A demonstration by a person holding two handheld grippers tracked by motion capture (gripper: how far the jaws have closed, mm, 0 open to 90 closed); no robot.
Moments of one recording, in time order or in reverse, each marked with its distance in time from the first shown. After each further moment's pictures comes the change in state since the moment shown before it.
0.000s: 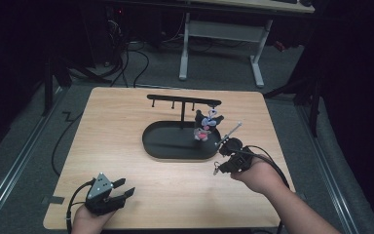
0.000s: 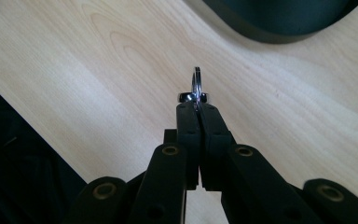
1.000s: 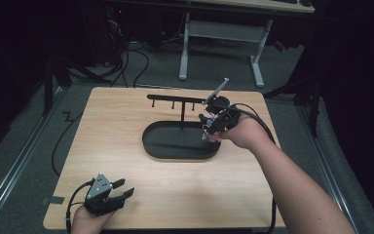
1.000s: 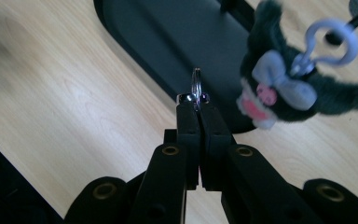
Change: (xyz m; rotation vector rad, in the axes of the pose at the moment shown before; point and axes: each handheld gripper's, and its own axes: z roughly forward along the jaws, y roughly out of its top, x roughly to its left) left arm 0.002 -0.002 -0.002 0.004 -0.005 -0.010; right arm -0.028 0.099 -0.042 -0.048 -0.027 -0.027
